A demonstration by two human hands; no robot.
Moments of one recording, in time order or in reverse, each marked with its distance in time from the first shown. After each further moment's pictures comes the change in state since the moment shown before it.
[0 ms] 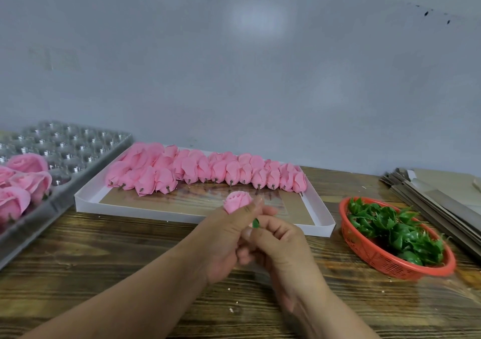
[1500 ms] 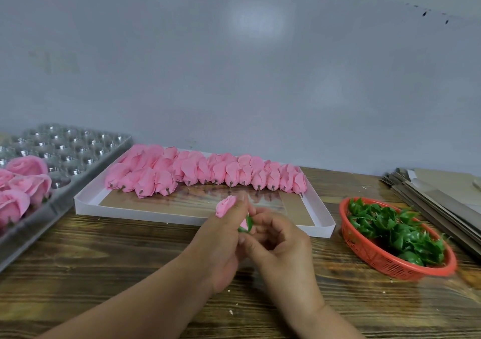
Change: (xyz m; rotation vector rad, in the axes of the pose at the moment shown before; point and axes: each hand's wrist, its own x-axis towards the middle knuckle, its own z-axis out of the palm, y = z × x) left_hand 0.000 -0.008 0.003 -0.117 0.114 0.122; right_hand -0.003 0.009 0.001 -0.532 0.237 -0.372
